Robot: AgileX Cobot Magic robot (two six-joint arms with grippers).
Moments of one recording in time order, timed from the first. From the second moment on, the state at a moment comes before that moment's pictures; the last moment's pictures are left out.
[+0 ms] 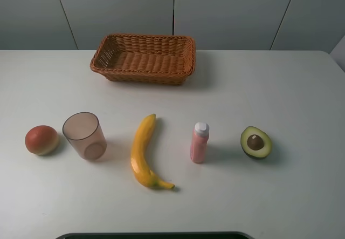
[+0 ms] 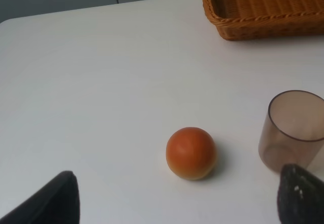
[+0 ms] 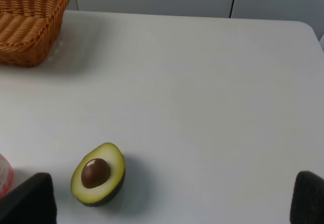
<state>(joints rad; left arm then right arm) -0.25 0.00 -0.51 0.02 1.08 0.00 -0.04 0.00 -0.51 0.07 1.10 -0.11</state>
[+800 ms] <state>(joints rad) -0.25 0.00 -0.51 0.02 1.08 0.00 -0.04 0.00 -0.51 0.07 1.10 -0.11</state>
